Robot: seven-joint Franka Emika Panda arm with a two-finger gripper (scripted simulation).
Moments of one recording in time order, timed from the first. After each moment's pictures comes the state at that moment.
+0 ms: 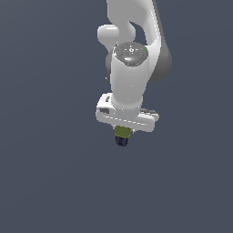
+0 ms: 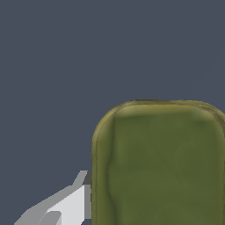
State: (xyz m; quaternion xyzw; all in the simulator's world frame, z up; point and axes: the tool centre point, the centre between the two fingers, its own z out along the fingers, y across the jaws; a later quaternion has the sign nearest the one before) arm 0.054 0.029 0.216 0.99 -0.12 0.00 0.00
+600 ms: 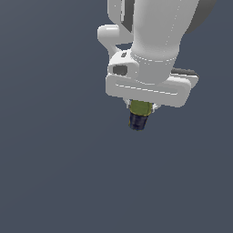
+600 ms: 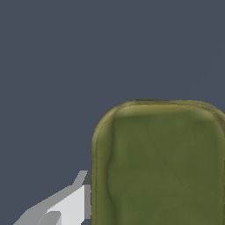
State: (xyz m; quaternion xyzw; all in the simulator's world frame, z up) arm 0.061 0.072 0.346 0.99 -0.12 0.00 0.00
